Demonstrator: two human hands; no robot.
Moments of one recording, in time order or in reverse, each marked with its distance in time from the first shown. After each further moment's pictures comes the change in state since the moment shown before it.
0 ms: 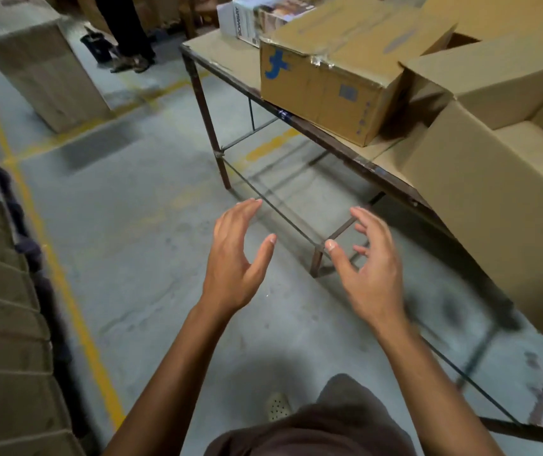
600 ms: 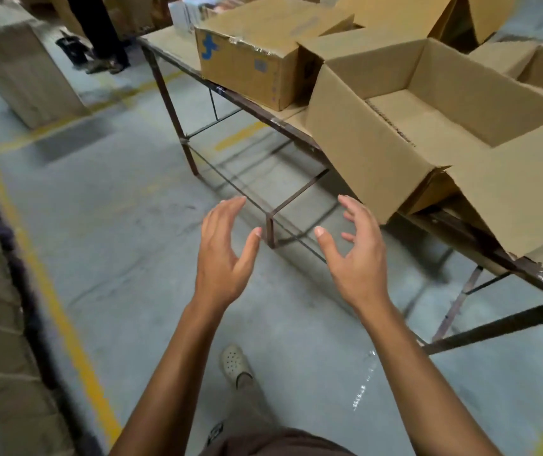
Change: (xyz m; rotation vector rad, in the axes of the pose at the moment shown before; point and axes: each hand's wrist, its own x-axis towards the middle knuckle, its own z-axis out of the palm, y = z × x) left_hand -0.180 0.214 0.069 -0.056 0.055 -0.021; right_hand -0.172 0.014 -0.228 -0.009 0.066 -0.008
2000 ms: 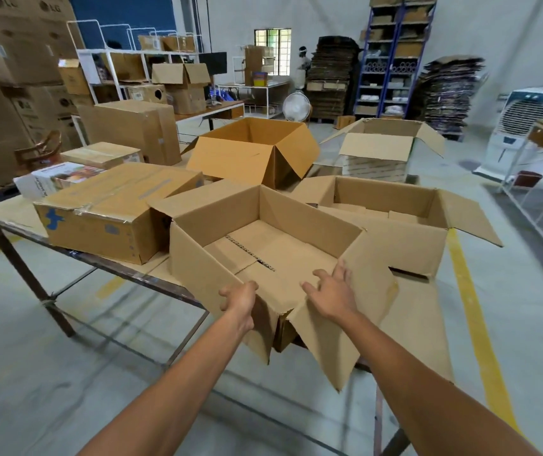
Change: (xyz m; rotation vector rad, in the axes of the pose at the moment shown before) left_hand 0.229 0.110 0.308 -0.686 -0.374 -1.026; right_hand 0.235 0.166 -0.180 -0.648 -0.036 0.502
